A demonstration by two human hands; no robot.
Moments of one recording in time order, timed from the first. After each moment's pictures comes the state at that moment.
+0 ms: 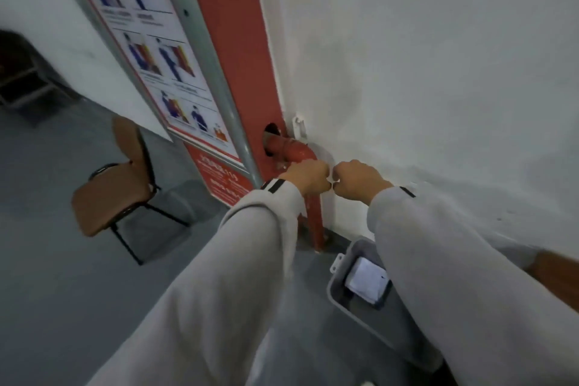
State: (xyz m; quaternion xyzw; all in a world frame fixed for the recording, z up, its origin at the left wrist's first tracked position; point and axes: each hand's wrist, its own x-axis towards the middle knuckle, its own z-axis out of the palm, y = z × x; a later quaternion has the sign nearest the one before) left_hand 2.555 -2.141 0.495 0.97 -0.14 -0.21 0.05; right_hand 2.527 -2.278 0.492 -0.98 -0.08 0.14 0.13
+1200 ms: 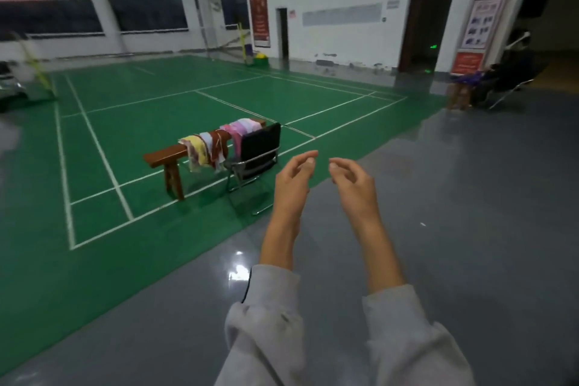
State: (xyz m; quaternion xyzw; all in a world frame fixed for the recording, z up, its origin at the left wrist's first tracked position) left_hand 1.614 -1.364 0.664 0.45 0.50 0.64 0.37; right_hand 1.729 -1.323 0.643 -0.44 -0.56 0.43 0.56
